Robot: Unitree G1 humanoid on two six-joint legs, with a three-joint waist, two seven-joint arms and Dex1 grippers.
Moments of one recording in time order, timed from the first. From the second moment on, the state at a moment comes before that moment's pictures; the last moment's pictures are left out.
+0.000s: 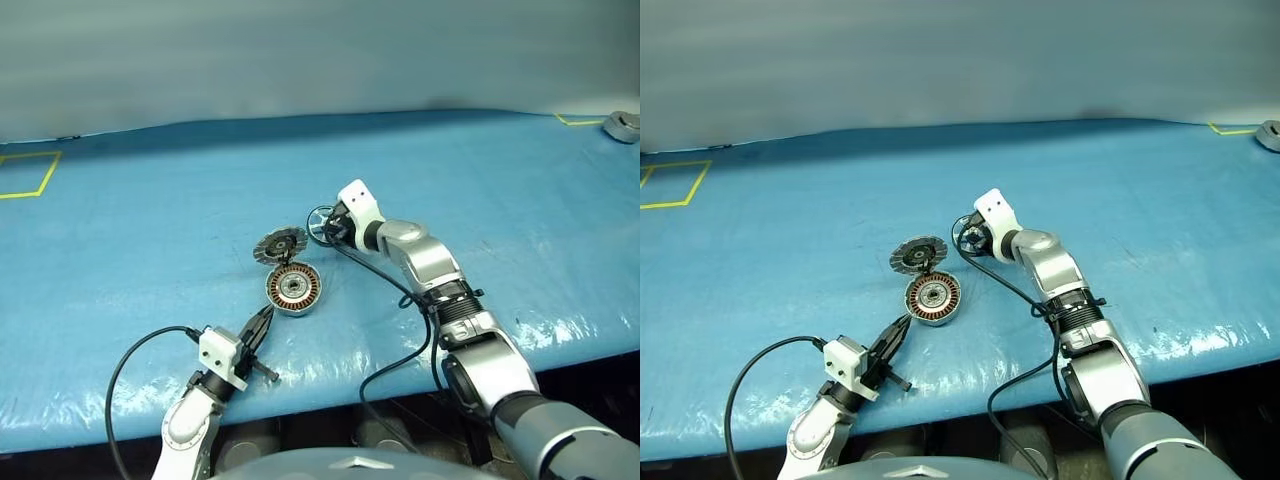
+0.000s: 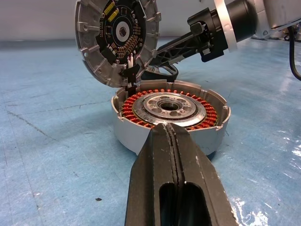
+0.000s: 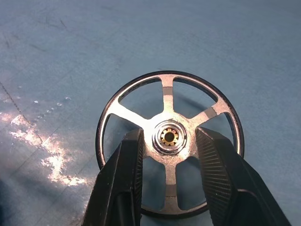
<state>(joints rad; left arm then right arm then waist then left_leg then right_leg) 0.36 0.16 -0.15 0.06 -0.17 -0.51 -0.50 -0.70 -0.22 0.23 0.42 0.02 0.57 0.54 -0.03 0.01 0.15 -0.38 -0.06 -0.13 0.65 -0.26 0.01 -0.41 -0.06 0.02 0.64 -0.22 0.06</state>
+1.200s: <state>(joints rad) 0.37 0.16 -0.17 0.04 -0.18 -0.49 -0.50 -0.24 -0.48 0.31 -0.61 0.14 1.32 0.48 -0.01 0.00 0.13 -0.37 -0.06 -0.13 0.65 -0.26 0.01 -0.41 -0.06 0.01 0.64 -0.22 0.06</state>
